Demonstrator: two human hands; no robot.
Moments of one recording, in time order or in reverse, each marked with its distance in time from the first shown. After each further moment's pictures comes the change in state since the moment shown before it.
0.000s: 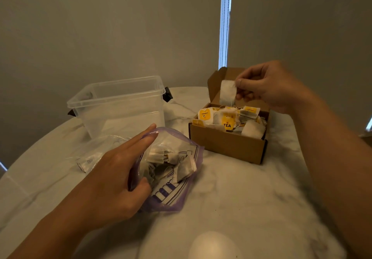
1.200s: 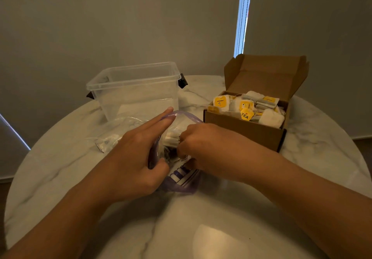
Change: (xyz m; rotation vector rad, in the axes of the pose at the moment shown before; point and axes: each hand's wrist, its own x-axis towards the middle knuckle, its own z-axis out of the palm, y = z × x) left_hand 0.003 0.006 0.002 -0.029 0.022 0.000; right_hand -0.092 -0.032 0.138 -0.950 -0.669 -0.619
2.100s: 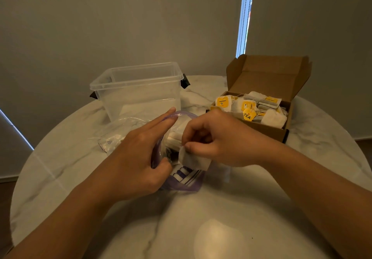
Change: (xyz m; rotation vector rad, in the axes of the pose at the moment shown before) left_hand 0.000 0.001 -0.001 0.023 -0.001 0.013; right_hand -0.009 0.017 -0.006 0.678 0.185 0.179
